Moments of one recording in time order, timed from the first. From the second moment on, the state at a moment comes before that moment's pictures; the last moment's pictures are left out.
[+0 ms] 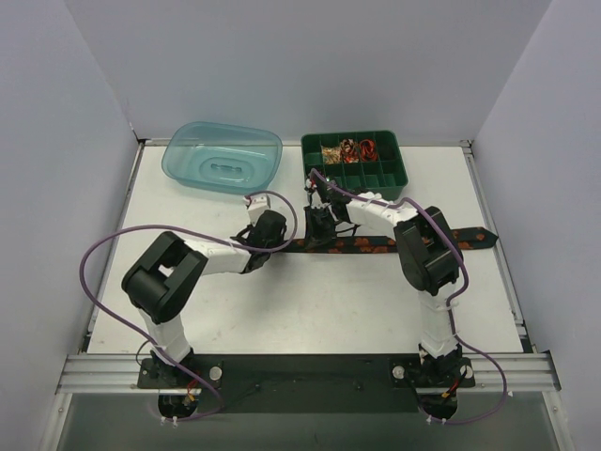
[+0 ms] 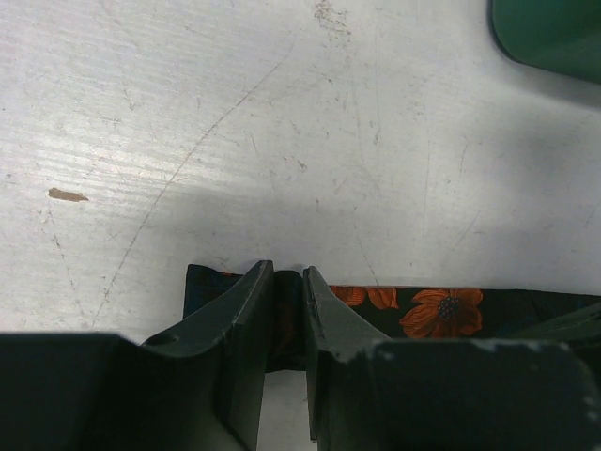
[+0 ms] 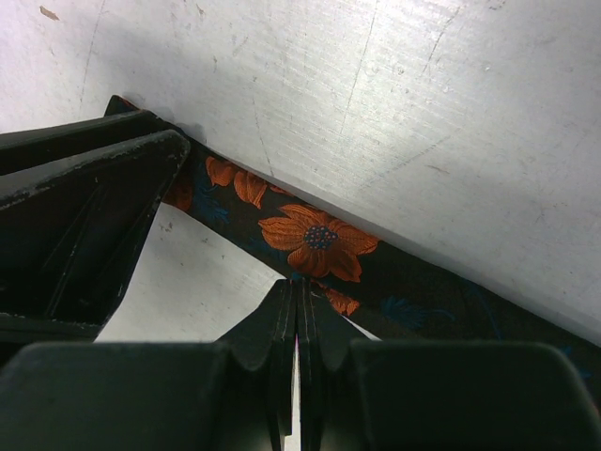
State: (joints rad) left arm -0.66 1.80 0.86 0.20 -0.40 -0.78; right arm 0.56 2.06 1.43 -0.48 -0.33 0.37
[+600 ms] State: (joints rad) left arm -0.70 1.68 0.83 0.05 -0.47 -0.74; right arm 0.56 2.06 1.43 -0.48 -0.33 0.37
